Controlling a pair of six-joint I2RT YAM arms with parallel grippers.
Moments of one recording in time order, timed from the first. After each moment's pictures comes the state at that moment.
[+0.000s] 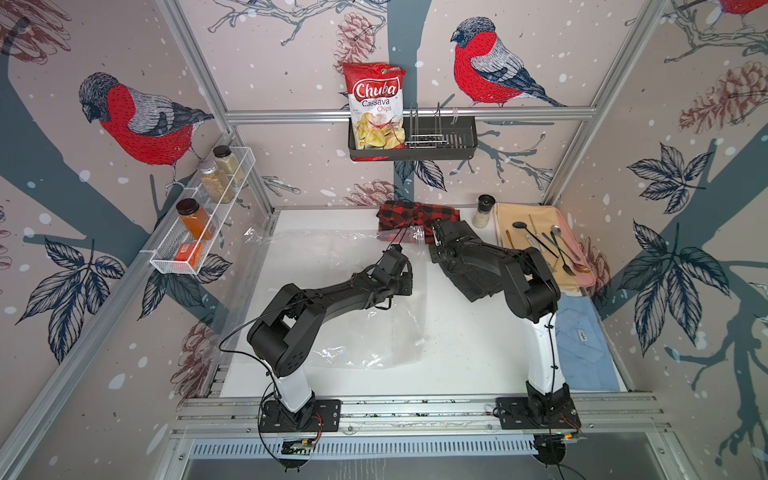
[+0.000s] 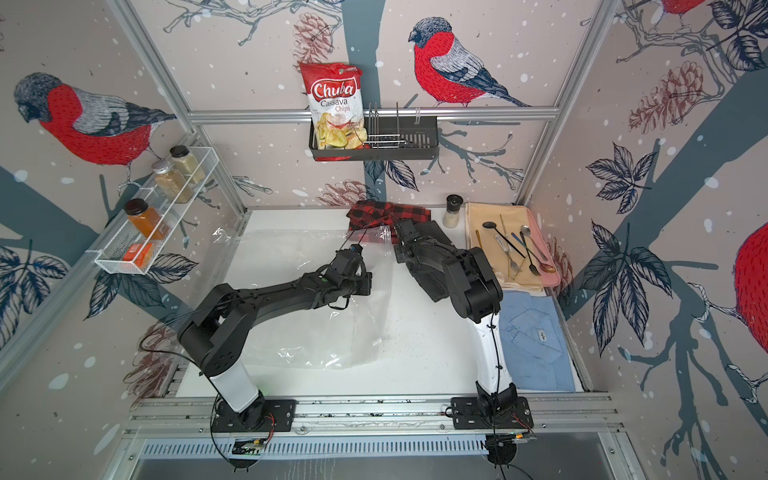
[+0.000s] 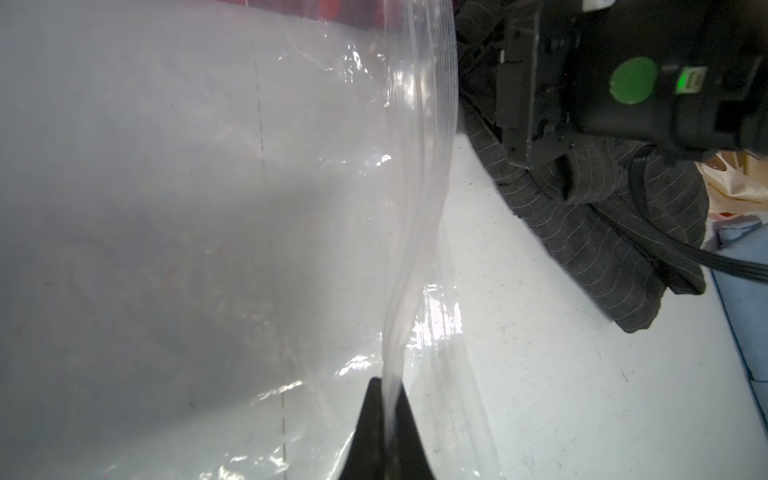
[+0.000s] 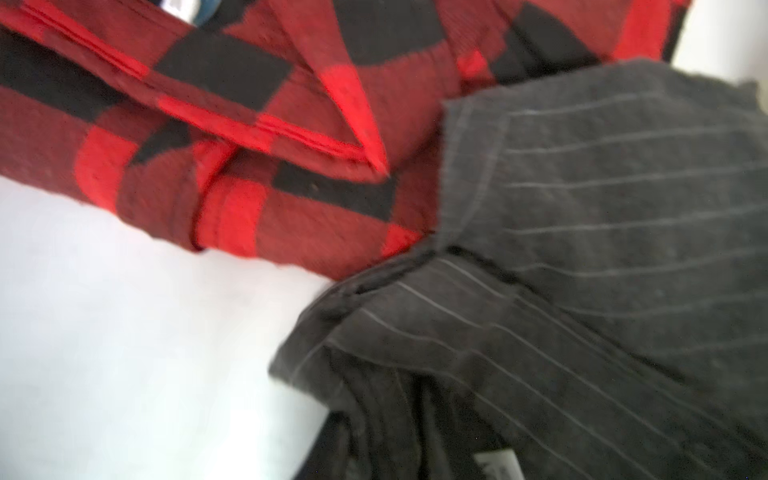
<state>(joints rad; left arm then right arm) -0.68 1.75 1.03 -0.10 0.01 -0.52 0.50 2.19 1.51 -0.30 0.20 0.12</state>
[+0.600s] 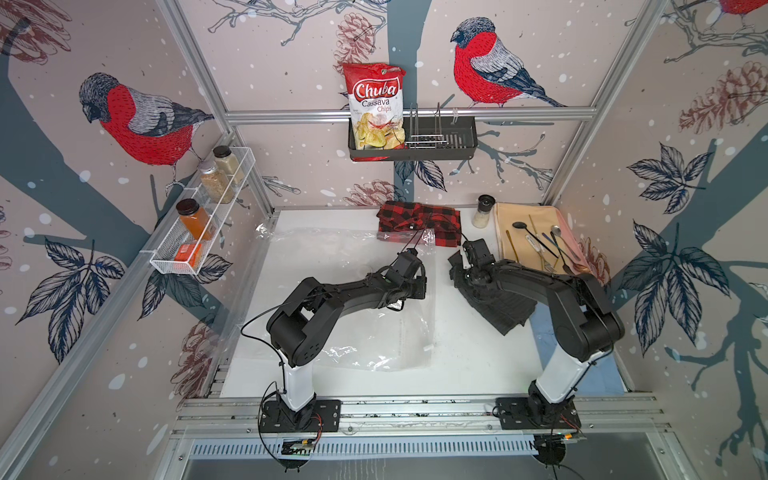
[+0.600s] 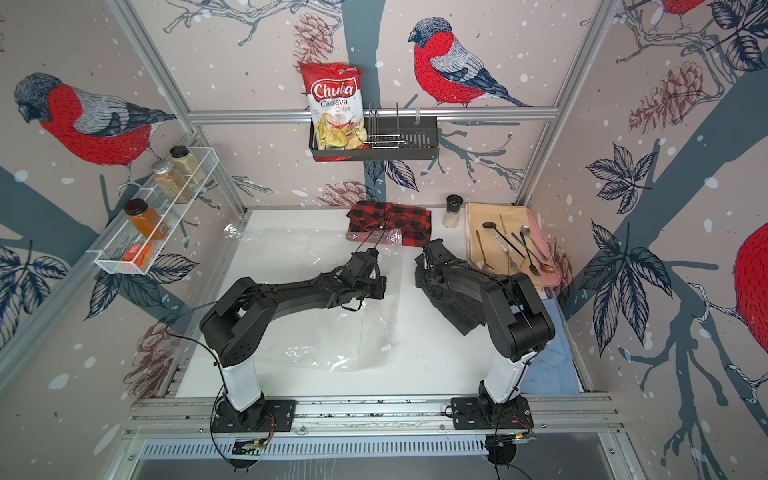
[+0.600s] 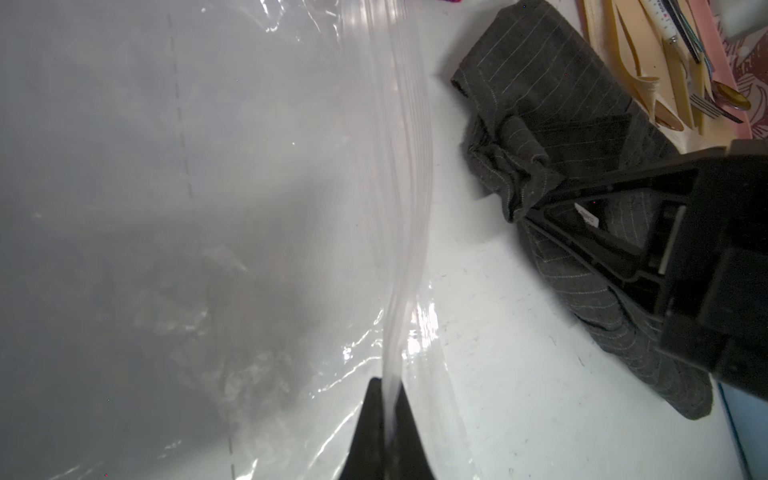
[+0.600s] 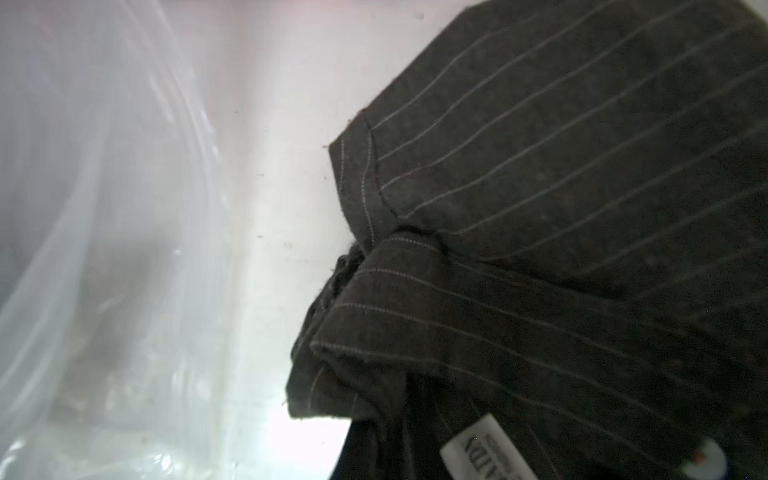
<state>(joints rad) -0.77 1.88 1.13 -0.07 0.10 -0.55 0.40 1.72 0.97 -0.26 -0.03 0.35</state>
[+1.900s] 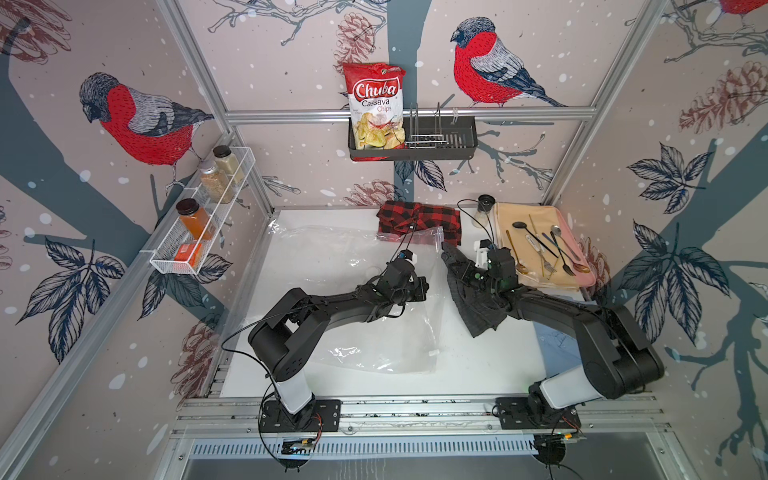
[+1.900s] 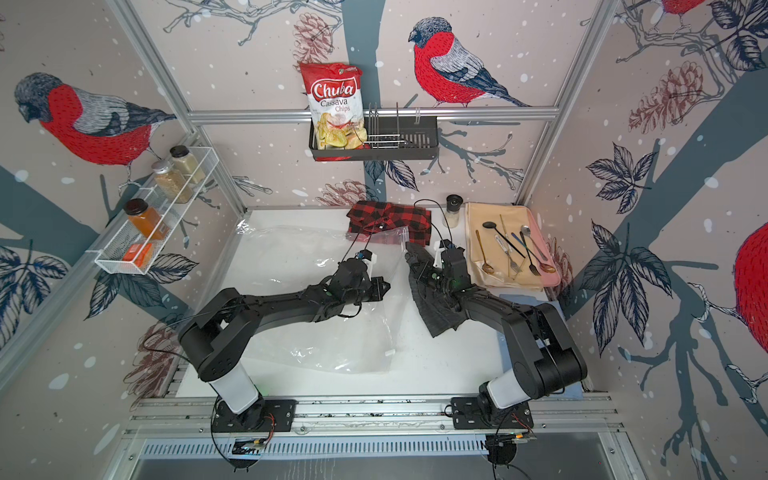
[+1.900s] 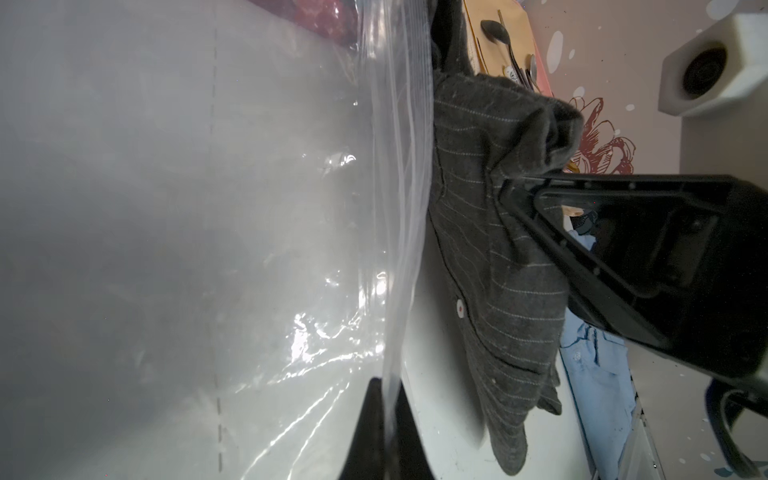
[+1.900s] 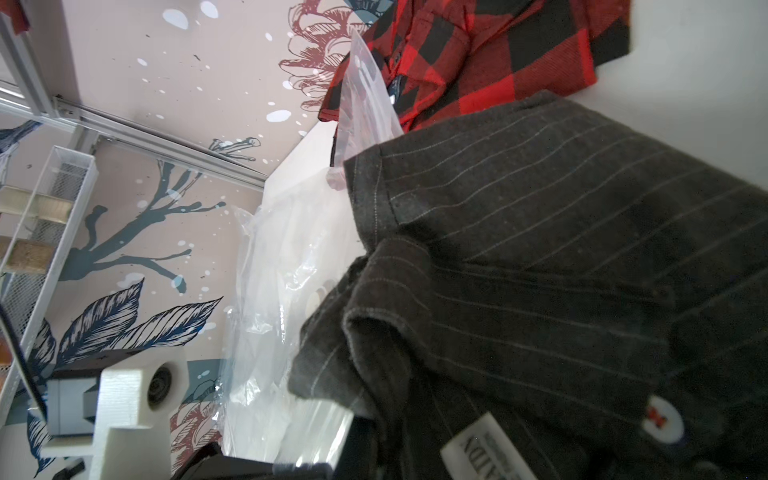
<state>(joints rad) -0.77 1.74 0.93 0.22 0.18 -0.74 0.39 1.52 0.65 0.40 -0.37 0.82</state>
